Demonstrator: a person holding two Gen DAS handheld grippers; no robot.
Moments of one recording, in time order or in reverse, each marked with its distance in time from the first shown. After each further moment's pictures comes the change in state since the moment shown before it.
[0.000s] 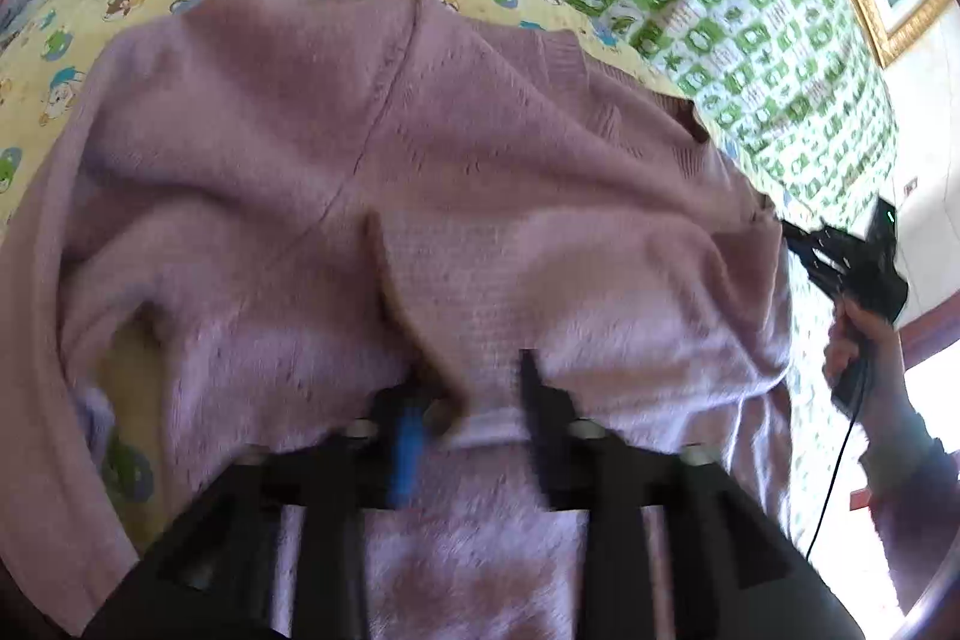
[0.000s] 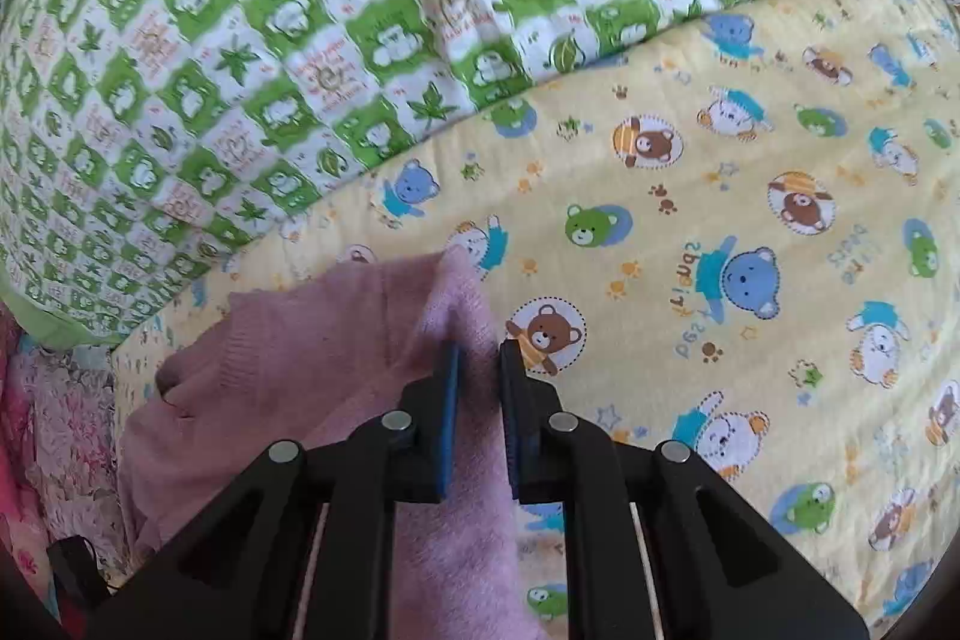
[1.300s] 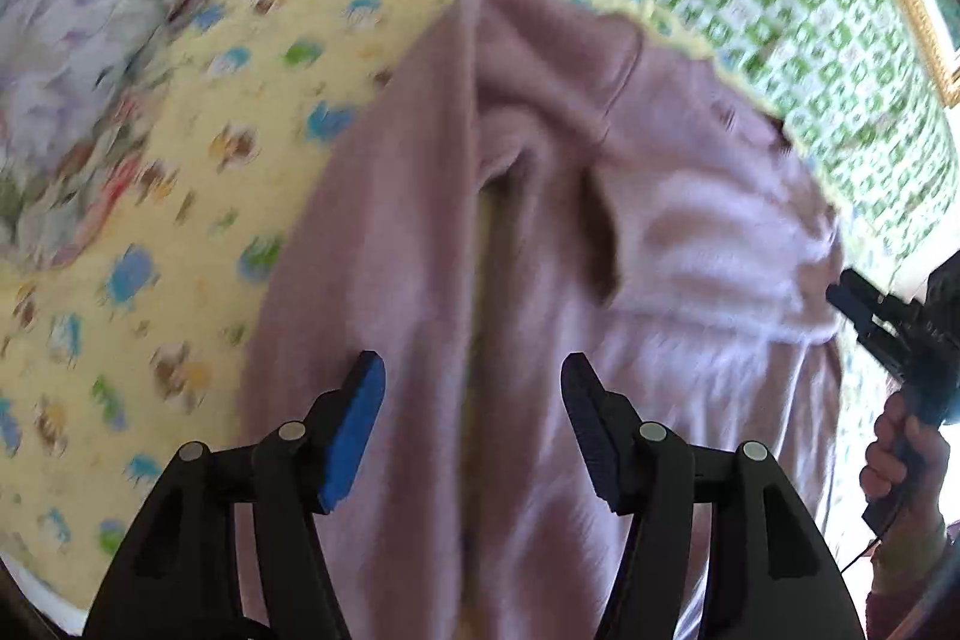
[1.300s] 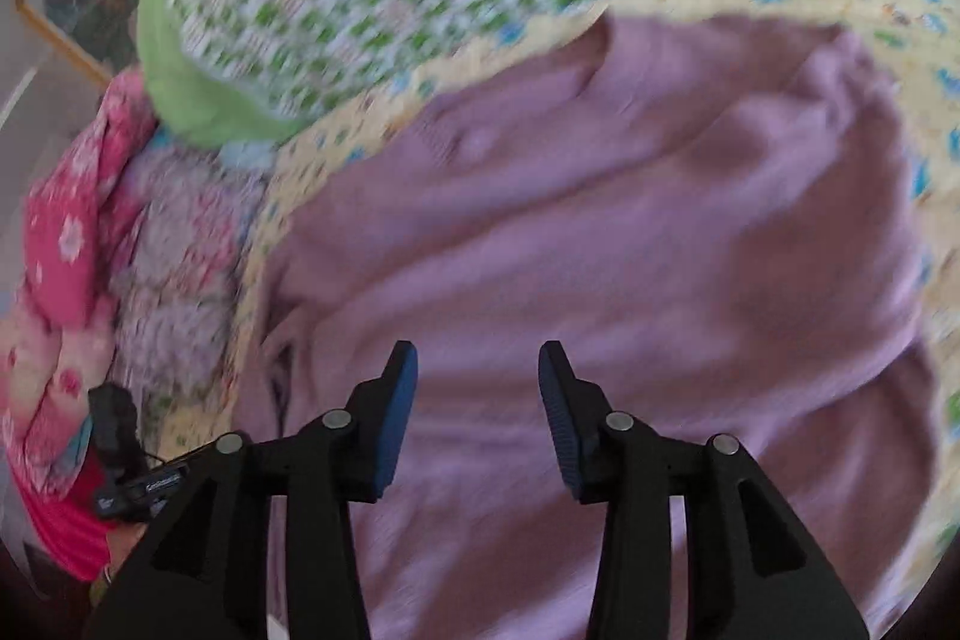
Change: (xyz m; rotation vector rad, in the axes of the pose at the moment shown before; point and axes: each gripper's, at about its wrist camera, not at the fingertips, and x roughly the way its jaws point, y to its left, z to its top) left arm -0.119 0.079 -0.083 -0.115 0.031 0.233; right arm -0.034 0.169 -0.175 -0.210 0.252 0.301
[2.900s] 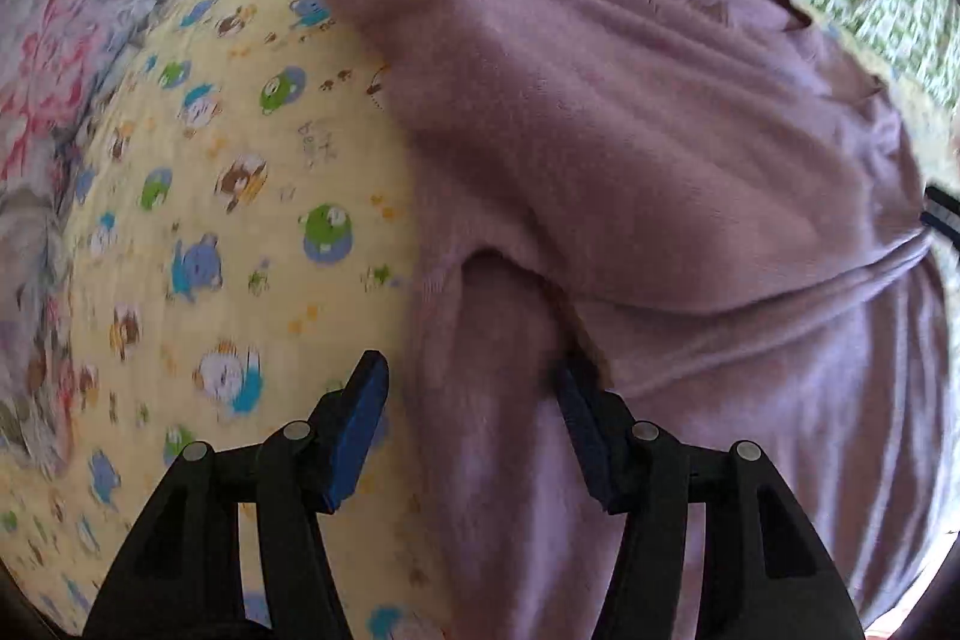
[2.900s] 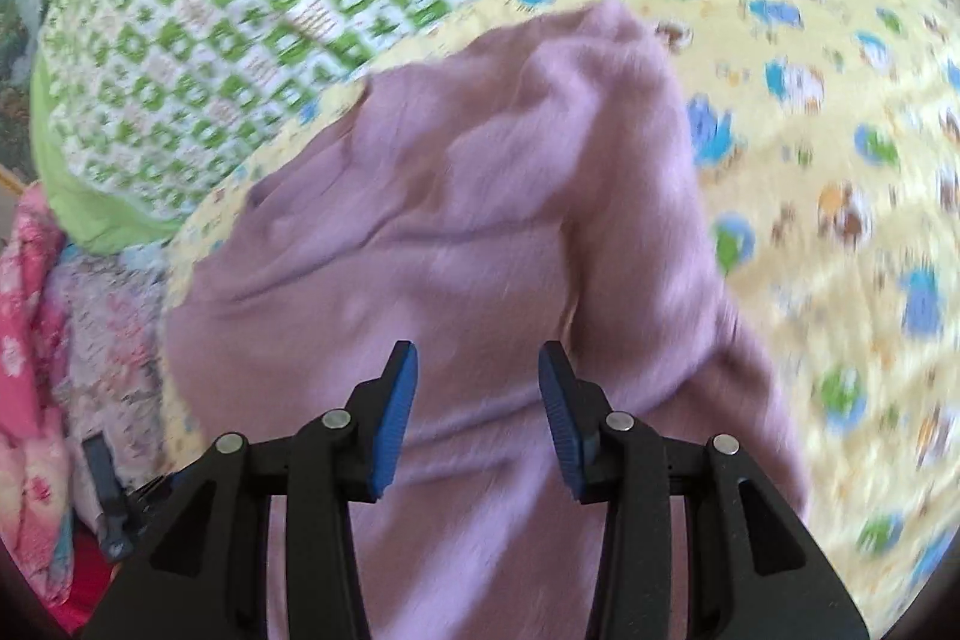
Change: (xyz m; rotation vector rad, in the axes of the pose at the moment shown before) left arm 0.077 -0.050 0.027 0.349 -0.003 0.207; right arm -0.031 -0.107 0.020 0.207 -0.125 -0.242
